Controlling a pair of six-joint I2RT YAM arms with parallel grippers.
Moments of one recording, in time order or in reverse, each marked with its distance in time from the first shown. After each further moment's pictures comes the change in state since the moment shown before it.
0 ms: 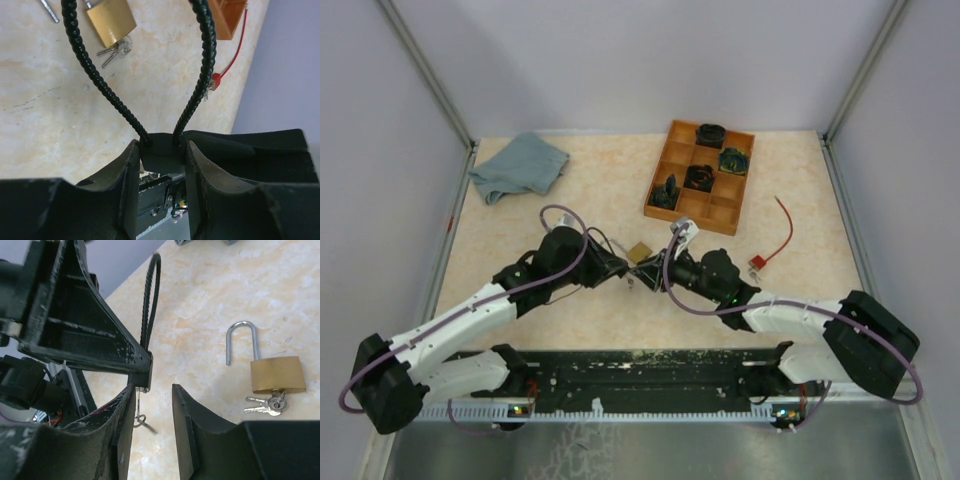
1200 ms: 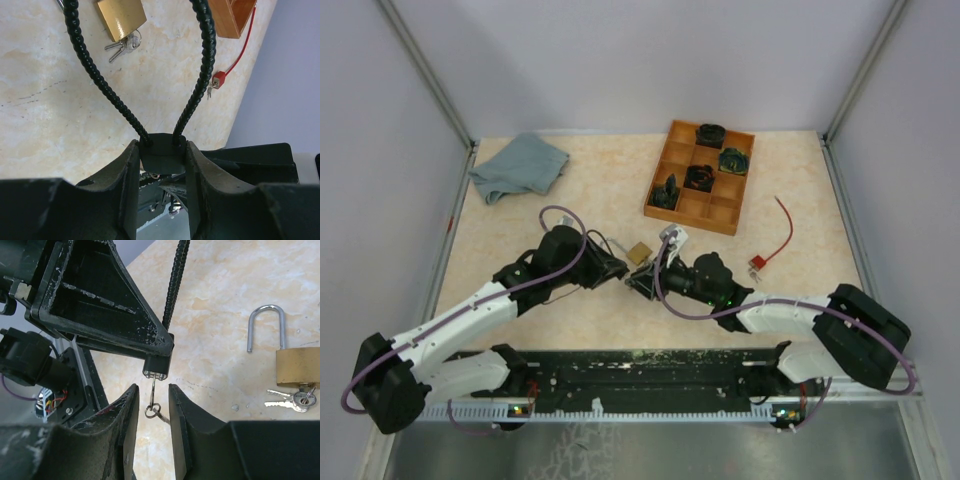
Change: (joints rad) left arm 0.042 0.010 -0.019 -0.021 0.053 -0.025; right arm 0.040 0.045 -0.003 0.016 -0.053 -0.026
